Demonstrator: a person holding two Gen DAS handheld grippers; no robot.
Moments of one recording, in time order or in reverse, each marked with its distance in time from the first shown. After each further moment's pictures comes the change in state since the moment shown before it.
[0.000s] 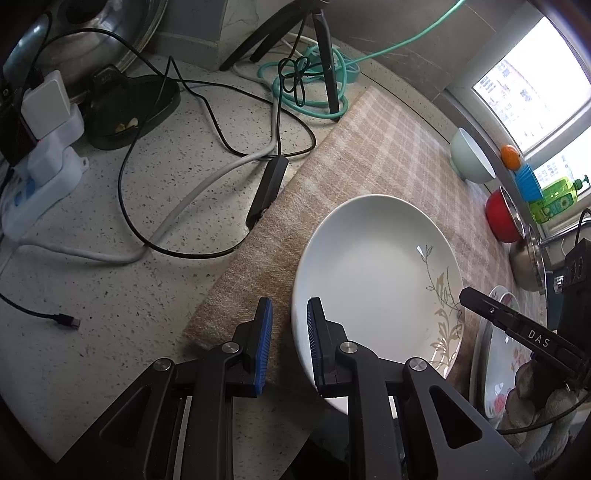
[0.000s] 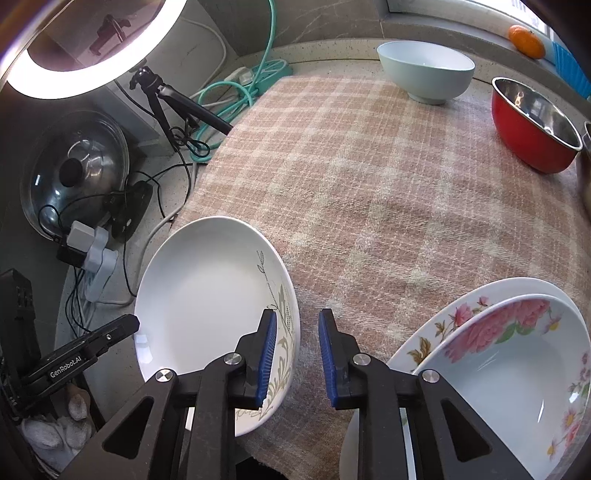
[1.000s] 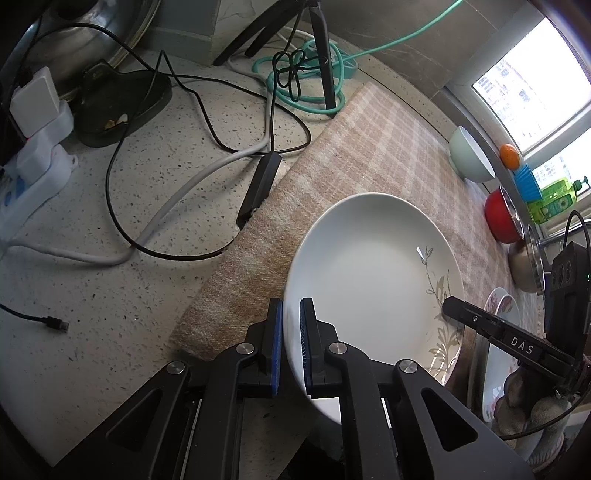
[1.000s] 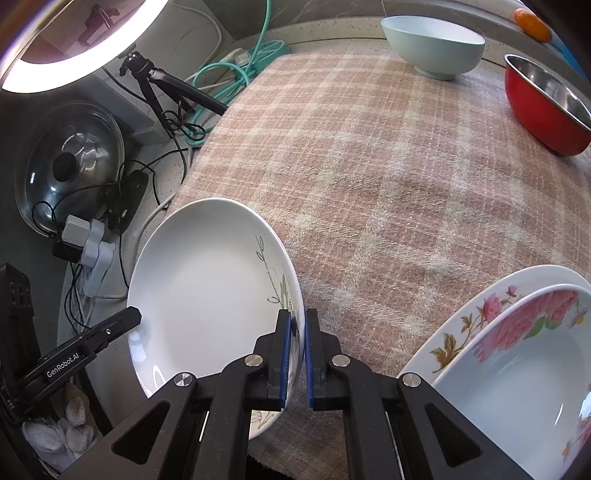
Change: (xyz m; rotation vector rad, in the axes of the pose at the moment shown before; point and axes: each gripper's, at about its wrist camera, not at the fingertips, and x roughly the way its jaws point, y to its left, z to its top) left arm 0.010 0.000 0.004 -0.004 0.011 -0.020; right arm 0.020 0.000 0.000 0.019 0.055 0.020
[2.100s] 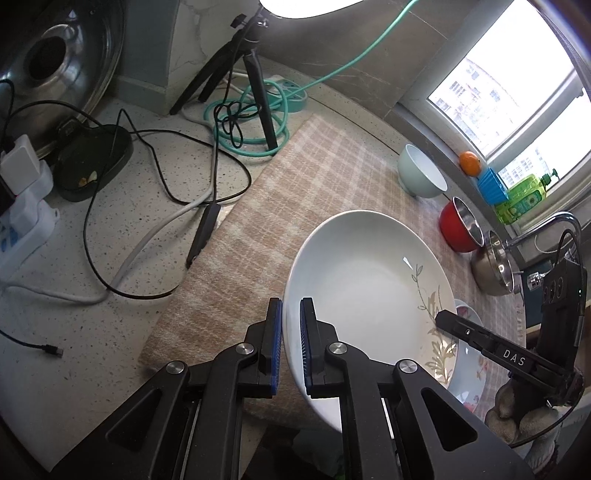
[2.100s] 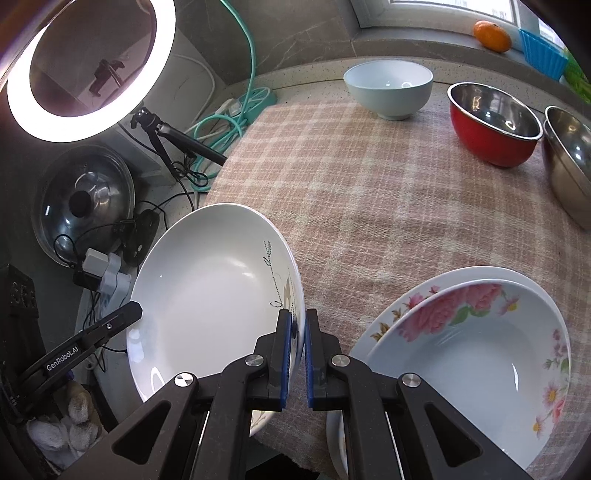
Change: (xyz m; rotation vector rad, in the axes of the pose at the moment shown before) left arm -0.034 -0.049 0.011 0.081 -0.093 -0.078; right arm -0.064 -0.017 -0.008 0.065 -0.130 0.006
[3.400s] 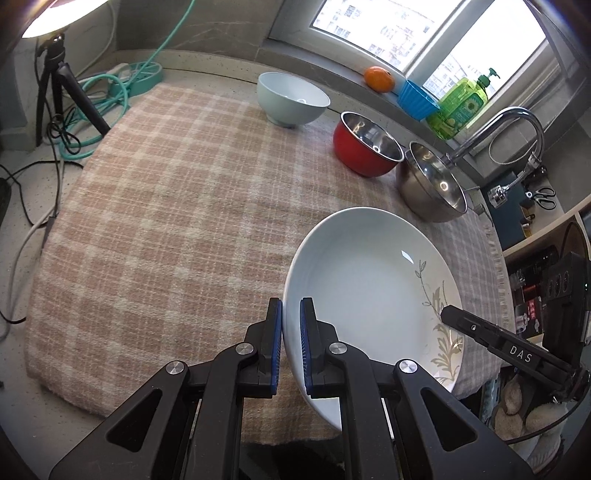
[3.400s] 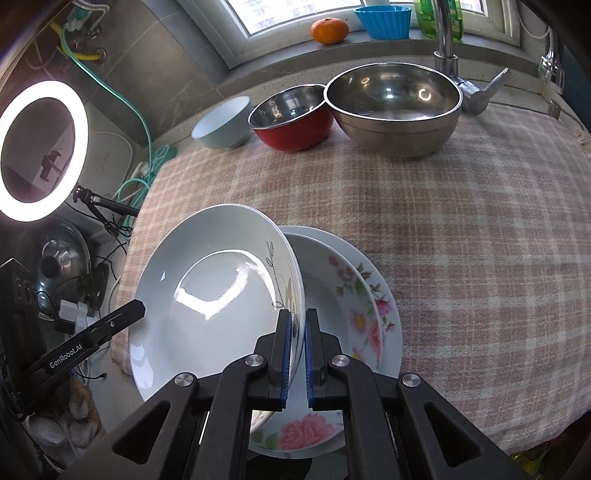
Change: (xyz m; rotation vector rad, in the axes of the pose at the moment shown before) left arm 0.052 -0.138 -0.033 0.271 0.134 -0.127; right arm -0.088 -0.131 -0.060 0.251 -0.108 -0.130
